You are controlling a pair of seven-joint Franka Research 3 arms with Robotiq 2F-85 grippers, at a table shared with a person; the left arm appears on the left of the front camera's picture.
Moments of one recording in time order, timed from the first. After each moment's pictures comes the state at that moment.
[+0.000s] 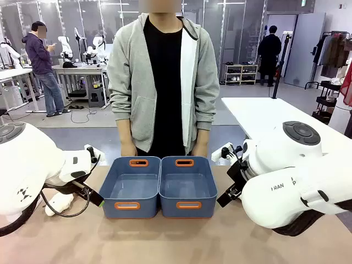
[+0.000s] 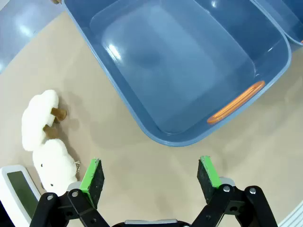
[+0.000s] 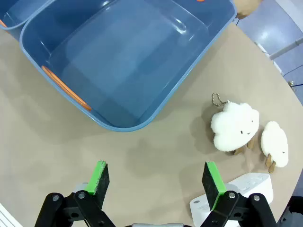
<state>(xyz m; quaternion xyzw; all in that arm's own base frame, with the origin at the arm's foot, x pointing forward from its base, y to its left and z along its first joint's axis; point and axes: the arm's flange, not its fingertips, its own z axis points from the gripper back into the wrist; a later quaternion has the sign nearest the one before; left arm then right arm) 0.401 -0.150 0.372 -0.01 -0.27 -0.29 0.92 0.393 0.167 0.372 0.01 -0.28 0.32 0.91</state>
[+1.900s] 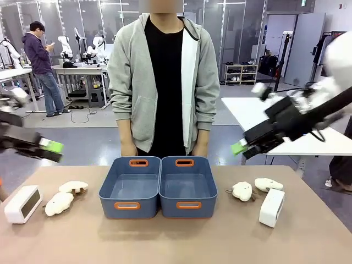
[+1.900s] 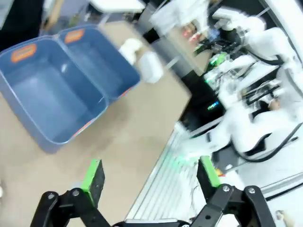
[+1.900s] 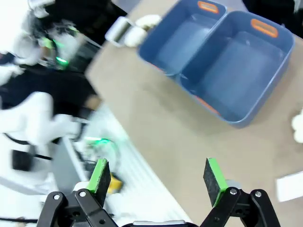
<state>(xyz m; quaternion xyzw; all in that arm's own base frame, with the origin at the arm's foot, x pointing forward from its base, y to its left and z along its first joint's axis) 0.357 0.000 0.503 -0.50 -0.28 -0.26 0.78 0.375 0.068 0.530 0.42 -0.19 0.26 0.85</state>
